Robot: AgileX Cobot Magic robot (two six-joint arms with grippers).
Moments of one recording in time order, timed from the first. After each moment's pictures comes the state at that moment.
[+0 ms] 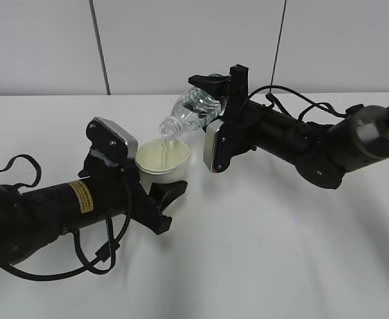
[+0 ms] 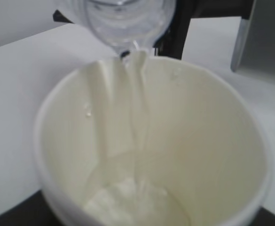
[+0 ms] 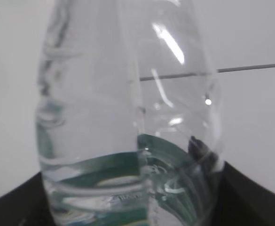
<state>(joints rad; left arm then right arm) -0.49 2.00 -0.68 0.43 -0.94 -0.12 0.28 2.21 -1.18 -0.53 -1.06 -1.22</state>
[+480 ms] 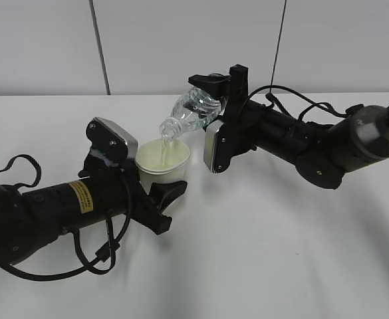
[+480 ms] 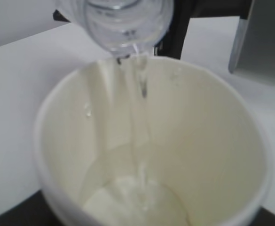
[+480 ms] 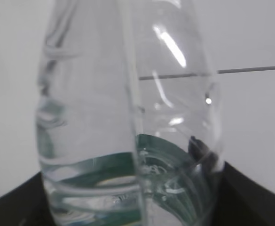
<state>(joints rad) -0.49 2.00 -0.68 0.43 -0.94 -0.12 0.28 2.21 -1.18 -0.53 -1.06 -1.24</state>
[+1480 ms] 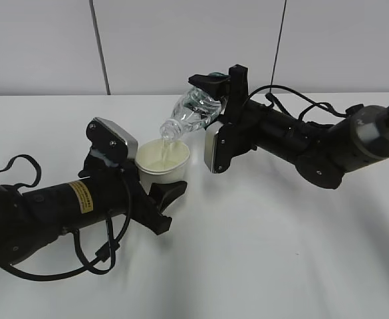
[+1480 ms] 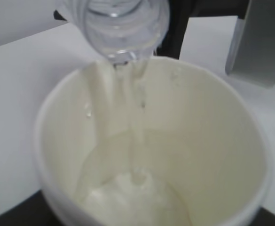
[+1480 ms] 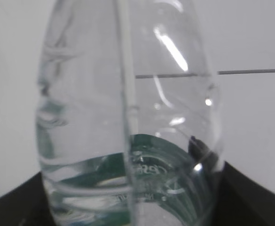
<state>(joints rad) -0.49 2.00 -0.68 0.43 -0.93 -0.12 0.28 2.21 -1.18 -0.52 -1.06 -1.28</state>
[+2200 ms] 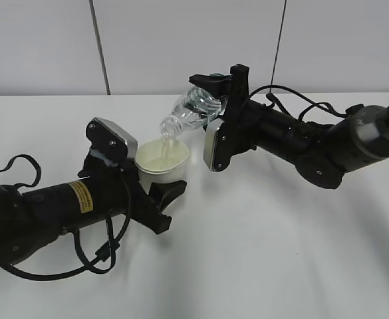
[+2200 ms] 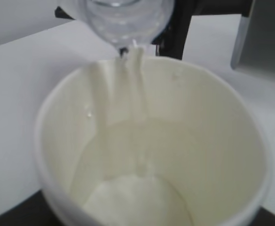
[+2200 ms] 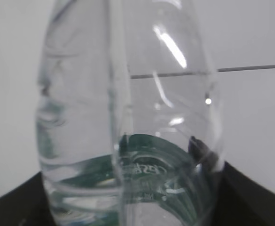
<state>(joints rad) -0.49 2.00 -0.68 0.43 -0.93 -0.12 0.28 2.21 -1.18 -0.52 -1.06 -1.24</state>
